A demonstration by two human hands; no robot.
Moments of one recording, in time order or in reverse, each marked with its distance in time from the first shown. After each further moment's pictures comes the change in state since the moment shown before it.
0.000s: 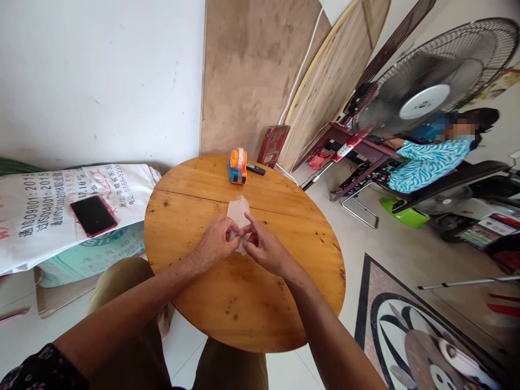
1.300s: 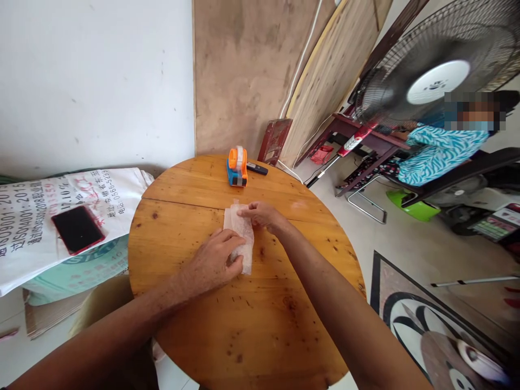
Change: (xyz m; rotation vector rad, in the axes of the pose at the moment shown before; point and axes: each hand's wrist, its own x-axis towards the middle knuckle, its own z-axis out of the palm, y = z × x) left_hand 0.005 -0.002 -0.004 0.260 -0.098 0.265; right_hand 0.116 0.041 -0.030 0.205 0.011 0.575
